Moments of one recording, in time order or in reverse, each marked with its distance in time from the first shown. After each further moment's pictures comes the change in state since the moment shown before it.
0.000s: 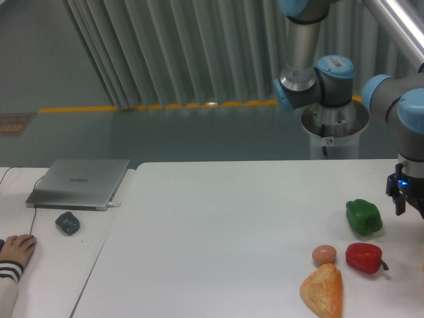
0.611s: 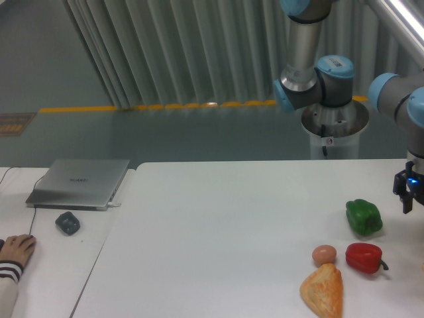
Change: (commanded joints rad) arm 0.057 0.002 -0.026 0.014 -0.003 -0.093
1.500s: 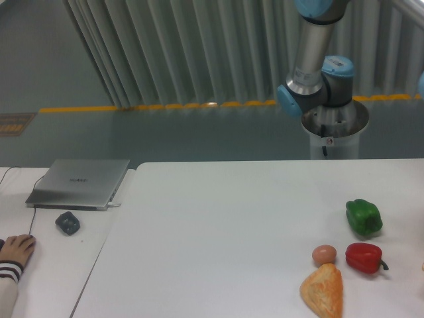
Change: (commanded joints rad) arm 0.261 -0.066 0.049 0.005 0.008 -0.095
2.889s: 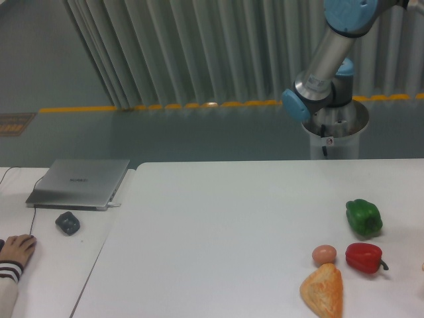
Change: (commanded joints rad) arm 0.089 -0.092 0.035 0.021 -0.008 -0.132
